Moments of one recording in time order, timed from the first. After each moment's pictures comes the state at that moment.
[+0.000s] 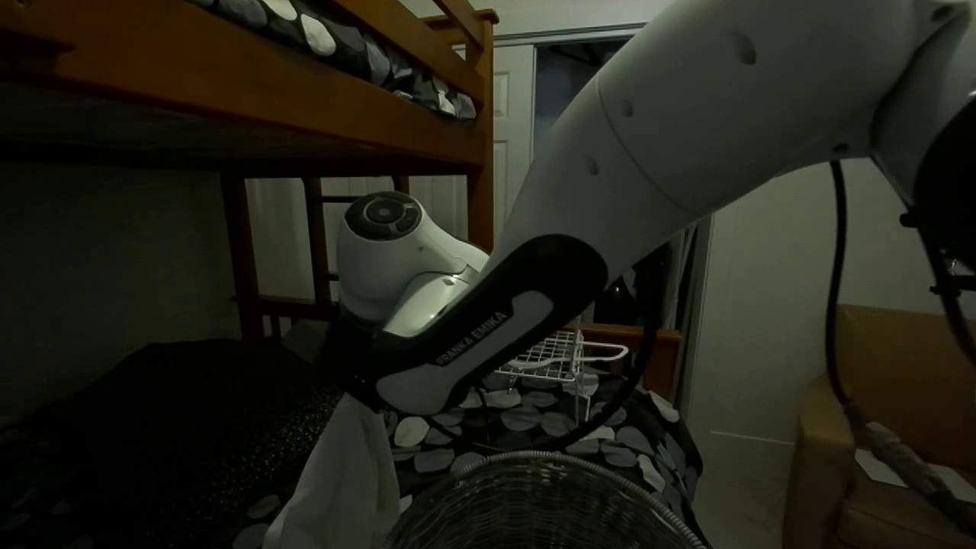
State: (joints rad) arm 1.44 0.67 -0.97 -1.81 -0.11 2.80 1.76
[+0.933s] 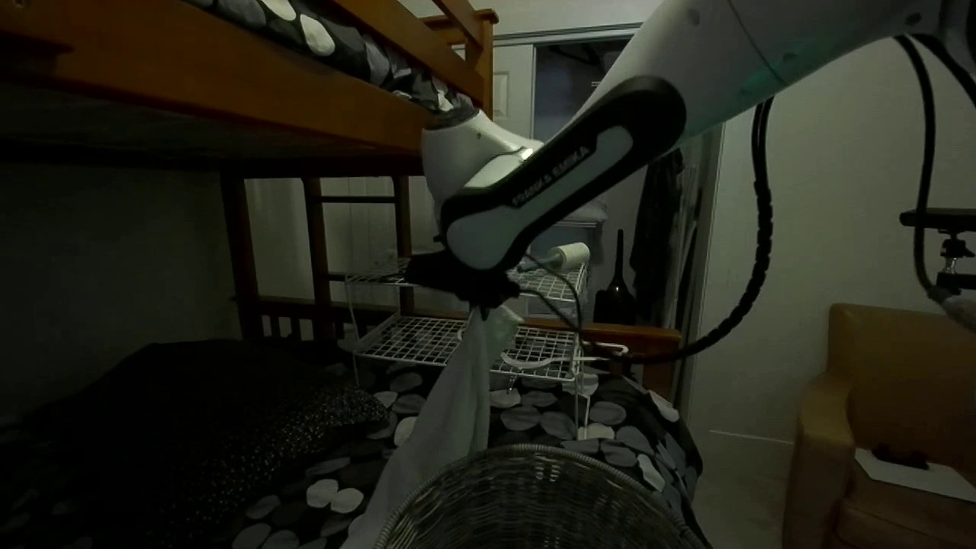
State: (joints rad) arm 1.39 0.37 -1.08 -1.85 -0.23 2.29 1.44
